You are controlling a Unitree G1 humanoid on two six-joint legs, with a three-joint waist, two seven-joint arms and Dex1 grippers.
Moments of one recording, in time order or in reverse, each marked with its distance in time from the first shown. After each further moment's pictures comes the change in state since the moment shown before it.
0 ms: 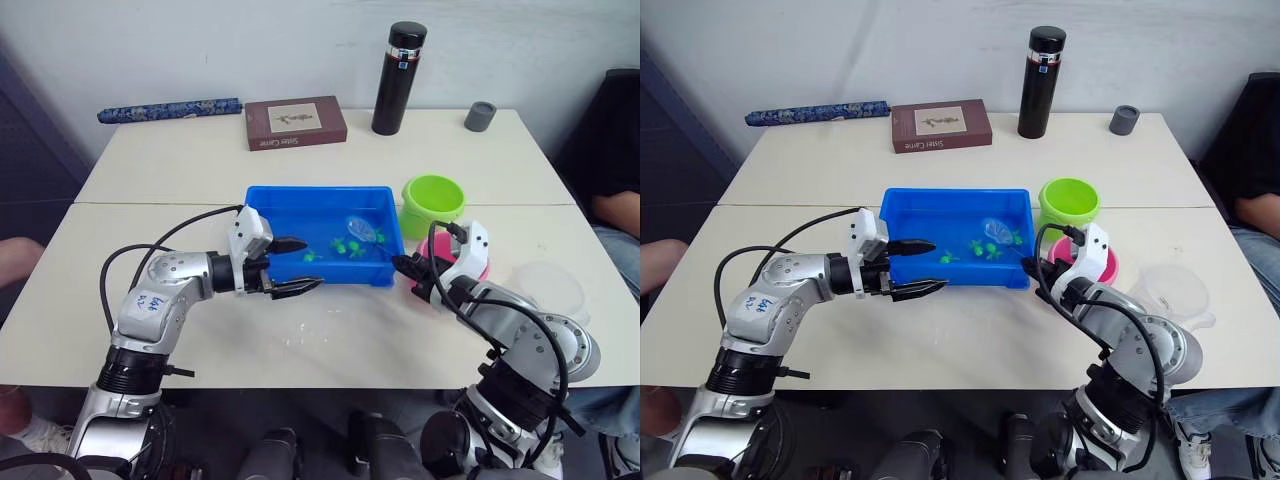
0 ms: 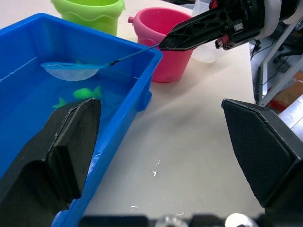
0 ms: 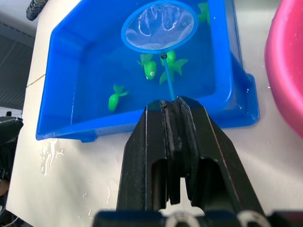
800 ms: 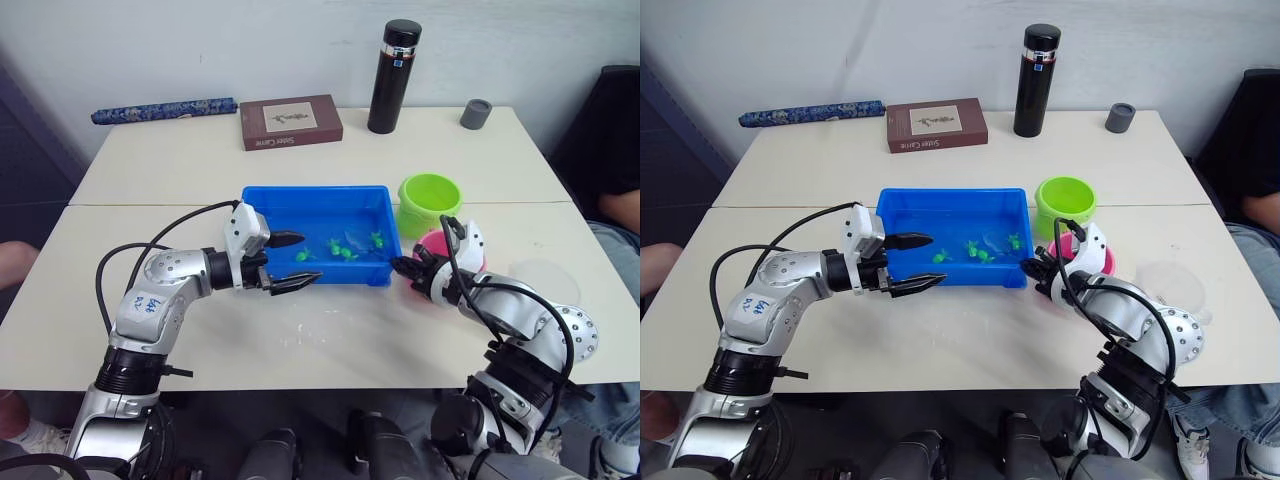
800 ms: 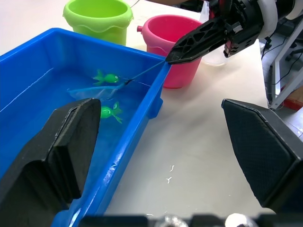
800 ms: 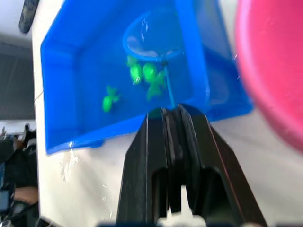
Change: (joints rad) left arm 0.003 -0.002 0.000 0.001 0.002 -0.059 0.022; right arm -0.058 -0.091 -0.106 0.299 0.723 -0.021 -0.743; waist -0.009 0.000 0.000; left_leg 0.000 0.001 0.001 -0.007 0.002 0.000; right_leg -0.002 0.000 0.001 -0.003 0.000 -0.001
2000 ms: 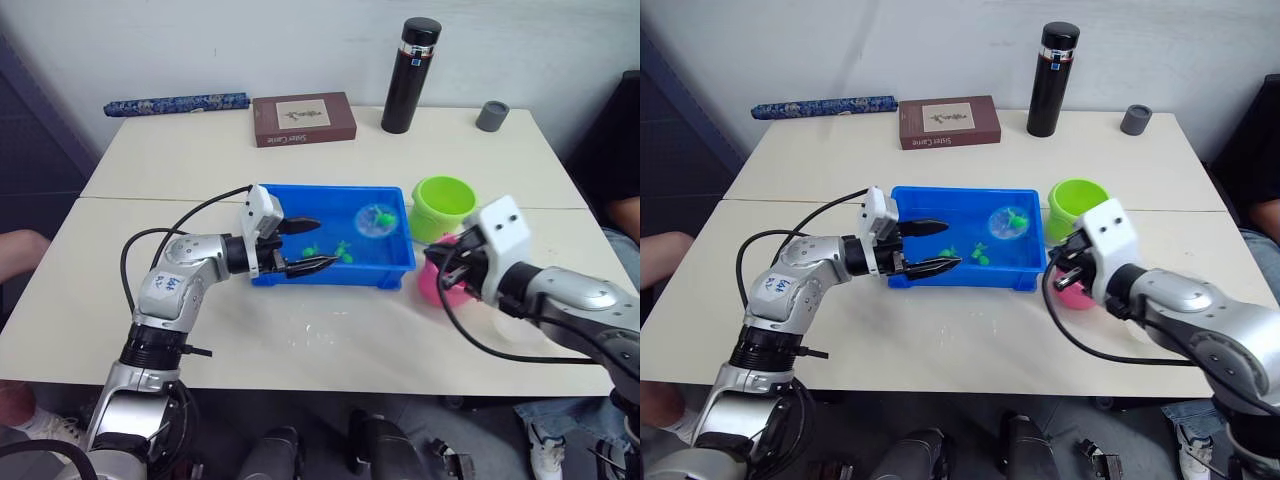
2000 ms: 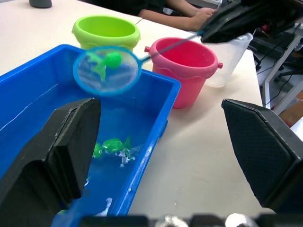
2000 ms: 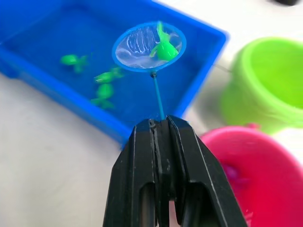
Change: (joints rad) left arm -0.139 -0.094 -0.020 0.145 -0.013 -0.001 -0.020; right arm 0.291 -0.889 0.607 -0.433 -0.422 -0.518 0.832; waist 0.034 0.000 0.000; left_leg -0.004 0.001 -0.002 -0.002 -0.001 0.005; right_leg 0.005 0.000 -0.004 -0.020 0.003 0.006
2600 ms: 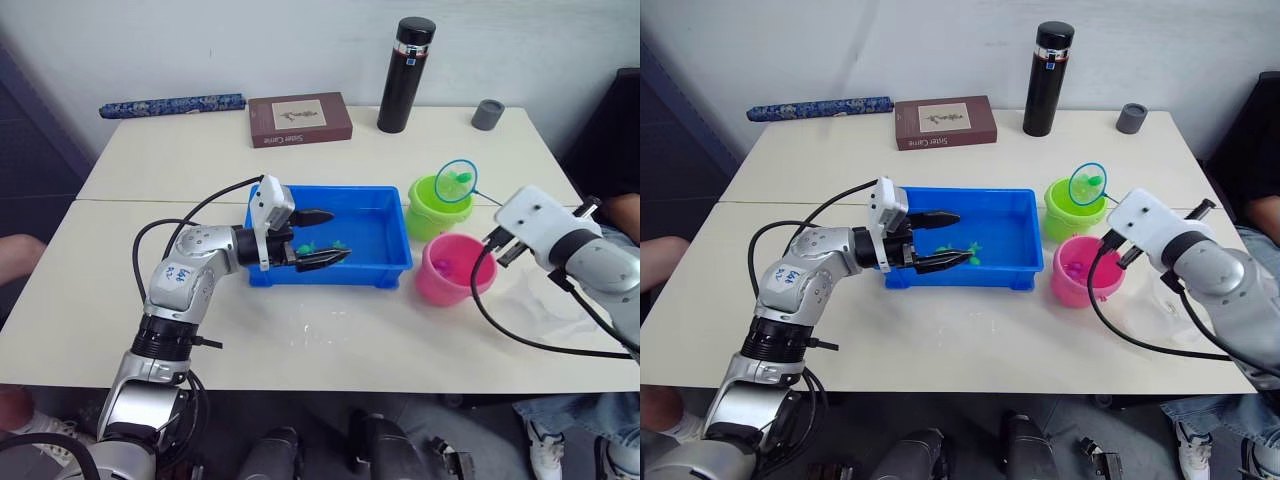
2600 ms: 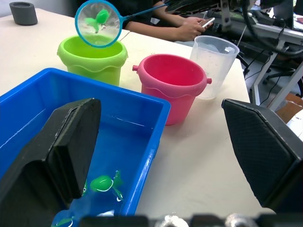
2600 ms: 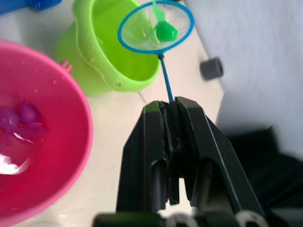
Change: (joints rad) left arm -0.043 -0.027 -0.012 0.010 0.000 0.001 -0.009; right arm 0.011 -0.287 0.280 0.260 -0.740 -0.481 0.182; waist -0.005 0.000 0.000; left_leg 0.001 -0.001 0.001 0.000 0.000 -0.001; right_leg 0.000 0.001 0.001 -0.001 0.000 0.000
